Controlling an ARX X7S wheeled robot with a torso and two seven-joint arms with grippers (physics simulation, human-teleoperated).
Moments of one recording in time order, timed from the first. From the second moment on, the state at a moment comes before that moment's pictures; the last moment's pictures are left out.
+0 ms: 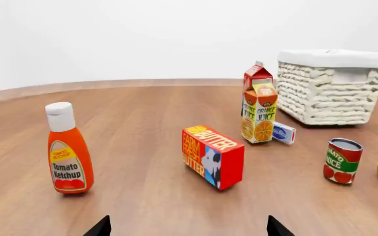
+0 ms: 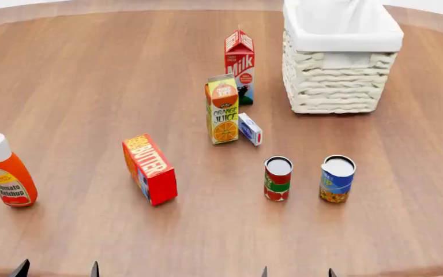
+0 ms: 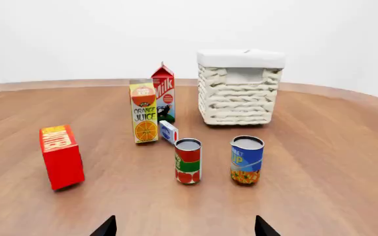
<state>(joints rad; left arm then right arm) 0.00 0.00 0.00 0.00 0.00 0.00 0.00 0.00 0.00 0.00 0.00 0.00 0.00 0.00</state>
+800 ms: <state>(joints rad) 0.00 -0.07 0.08 0.00 -0.07 0.00 -0.08 0.03 0.08 -0.09 -0.13 0.04 0.12 0.05</state>
